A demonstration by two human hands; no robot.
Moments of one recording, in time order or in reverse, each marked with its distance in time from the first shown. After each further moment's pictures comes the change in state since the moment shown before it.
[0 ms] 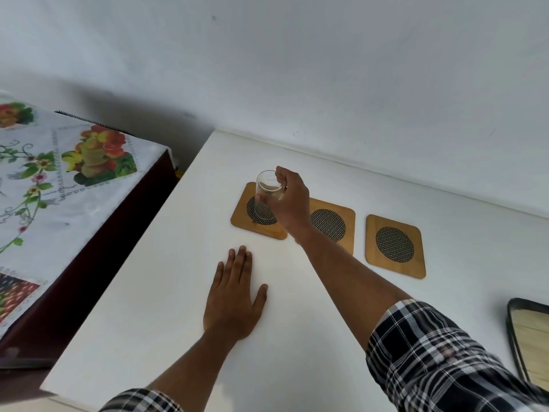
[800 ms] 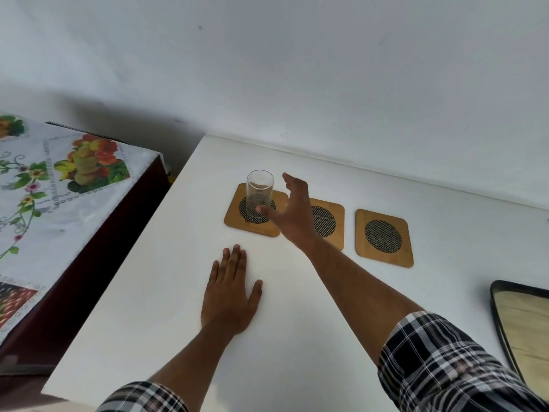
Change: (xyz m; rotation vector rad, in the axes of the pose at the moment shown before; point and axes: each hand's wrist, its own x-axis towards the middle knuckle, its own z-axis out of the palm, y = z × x) left_hand 0.000 -0.002 0.002 -0.005 0.008 -0.001; right_hand -0.028 0.015 -0.028 -0.080 -0.044 -0.020
